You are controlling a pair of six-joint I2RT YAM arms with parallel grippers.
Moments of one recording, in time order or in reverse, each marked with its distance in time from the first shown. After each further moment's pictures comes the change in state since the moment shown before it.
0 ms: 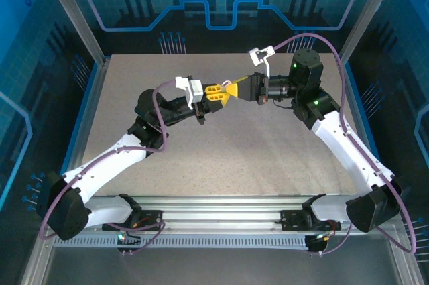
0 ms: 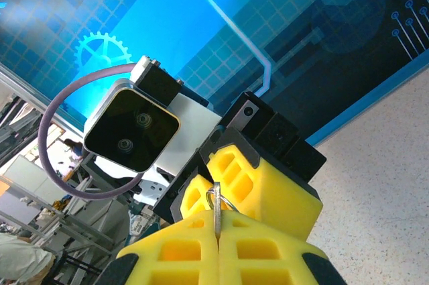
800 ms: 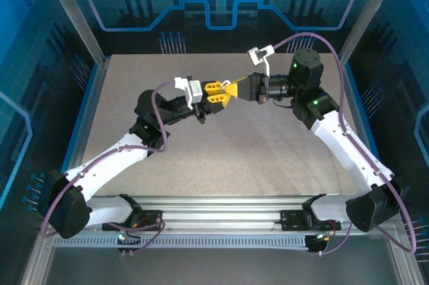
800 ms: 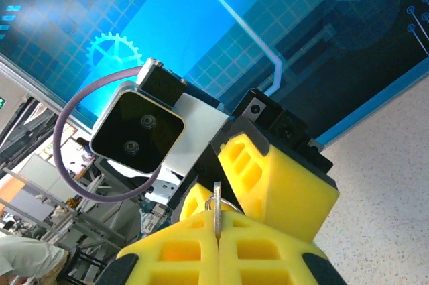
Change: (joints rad) left arm -0.003 0.016 0.000 0.066 0.015 0.005; right arm 0.004 0.005 0.000 0.042 -0.023 0.054
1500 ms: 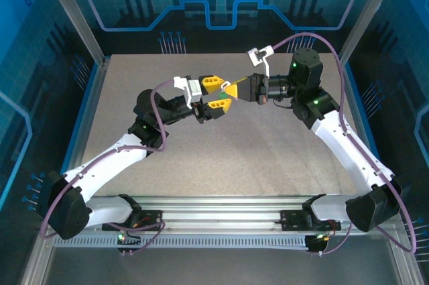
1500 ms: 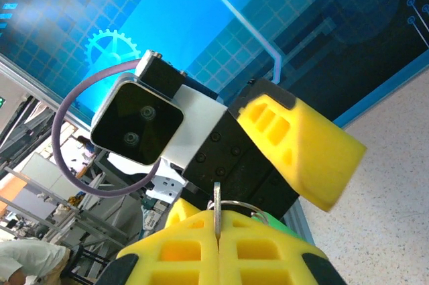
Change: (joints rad) left arm 0.005 -0.005 0.000 -0.021 0.002 -0.004; right arm 0.000 0.000 0.011 -0.038 -0.004 -0.012
